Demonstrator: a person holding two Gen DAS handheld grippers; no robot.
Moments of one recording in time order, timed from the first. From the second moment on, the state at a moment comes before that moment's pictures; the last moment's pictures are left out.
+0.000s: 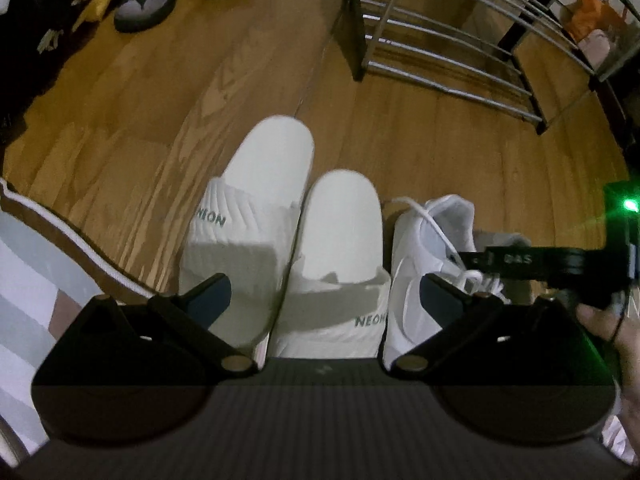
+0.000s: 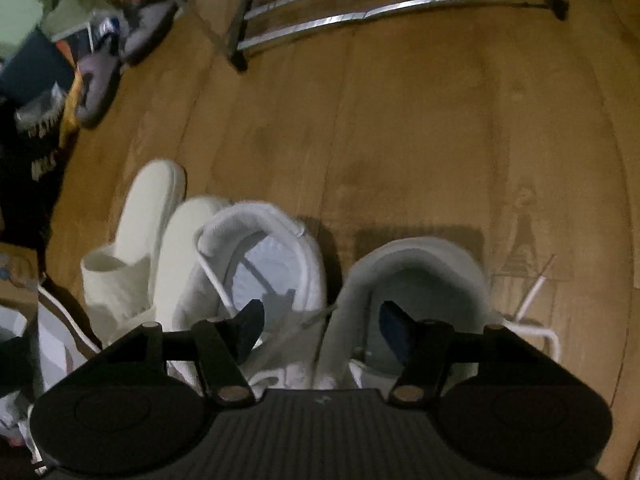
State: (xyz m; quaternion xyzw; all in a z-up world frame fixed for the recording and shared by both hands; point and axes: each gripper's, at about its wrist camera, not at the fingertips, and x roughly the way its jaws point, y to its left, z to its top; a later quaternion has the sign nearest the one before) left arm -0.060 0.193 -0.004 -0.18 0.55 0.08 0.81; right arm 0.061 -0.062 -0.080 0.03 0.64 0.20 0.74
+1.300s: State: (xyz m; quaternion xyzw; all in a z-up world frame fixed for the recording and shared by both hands) left arm -0.025 0.180 -0.020 -0.20 0.57 0.05 0.80; right arm 0.130 -0.028 -0.078 -0.08 0.53 0.22 0.81
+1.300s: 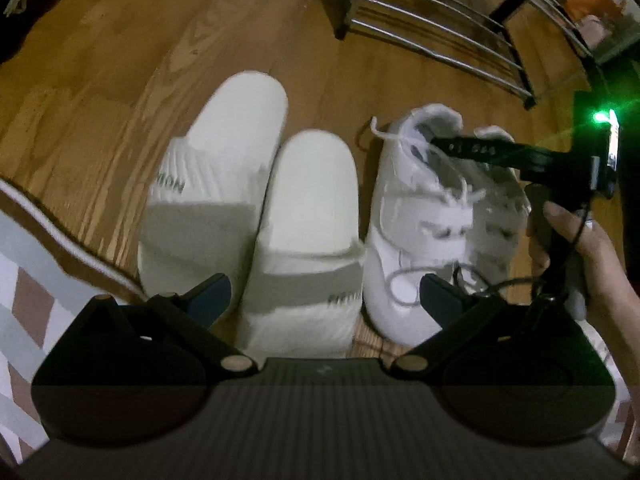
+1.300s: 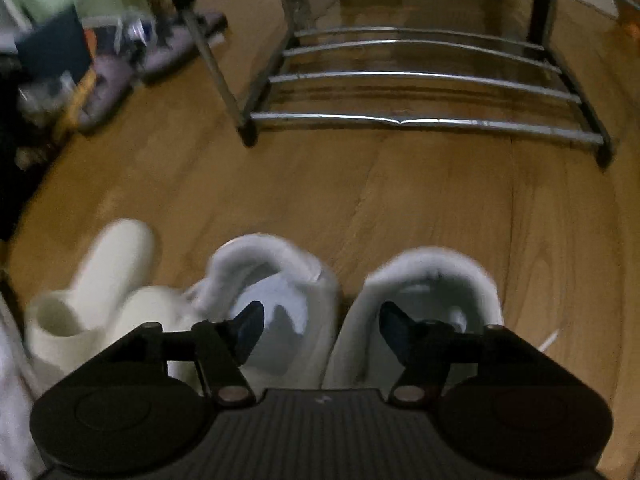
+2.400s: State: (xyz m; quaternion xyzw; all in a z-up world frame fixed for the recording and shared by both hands) left arm 0.029 0.167 0.007 -0.22 0.53 0.03 0.82; right arm 0.117 -0.094 0.171 -0.04 0.09 0.24 0.97
